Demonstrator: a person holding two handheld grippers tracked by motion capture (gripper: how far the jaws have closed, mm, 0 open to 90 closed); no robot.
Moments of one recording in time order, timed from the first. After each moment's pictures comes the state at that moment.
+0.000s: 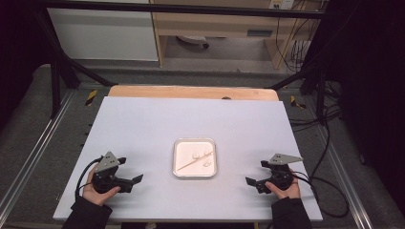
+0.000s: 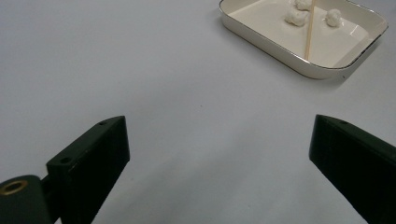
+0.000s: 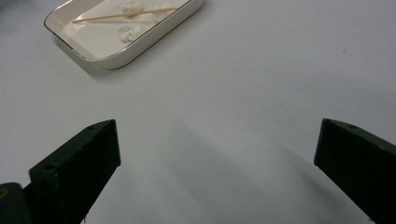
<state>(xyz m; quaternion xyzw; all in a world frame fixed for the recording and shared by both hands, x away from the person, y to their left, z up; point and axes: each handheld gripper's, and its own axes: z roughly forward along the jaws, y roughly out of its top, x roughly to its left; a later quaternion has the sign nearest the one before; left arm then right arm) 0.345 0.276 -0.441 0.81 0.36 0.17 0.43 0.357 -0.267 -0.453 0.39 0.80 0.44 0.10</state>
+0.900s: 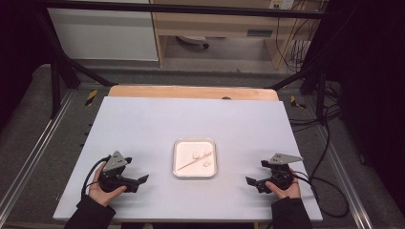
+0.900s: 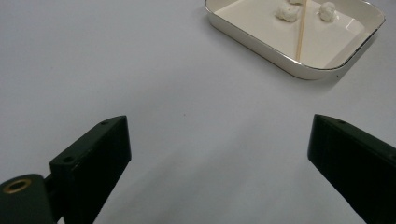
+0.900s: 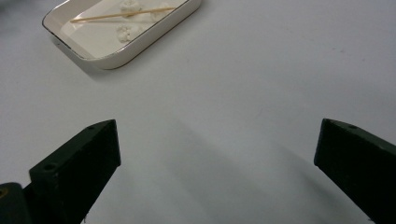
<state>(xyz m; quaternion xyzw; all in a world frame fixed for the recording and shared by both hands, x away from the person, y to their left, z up) 0.348 0.257 -0.440 0.82 0.35 0.17 0.42 0.357 -0.268 -0.453 0.39 0.81 0.44 0.10</state>
